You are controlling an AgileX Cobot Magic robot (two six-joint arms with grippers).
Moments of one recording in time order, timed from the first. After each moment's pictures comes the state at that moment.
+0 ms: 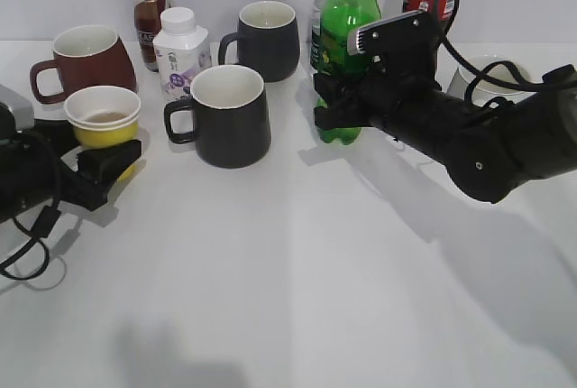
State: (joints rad) left arm -0.05 1.91 -0.46 0.60 -1.20 -0.11; right arm 0.49 2.01 -0.89 -0.07 -0.84 0.01
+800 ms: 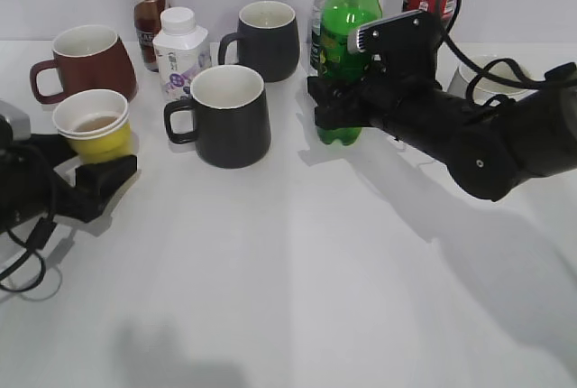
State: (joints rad) left arm -0.05 1.91 -0.42 0.56 -1.17 -0.11; right arm 0.49 2.00 -0.89 -0.07 -0.82 0.02
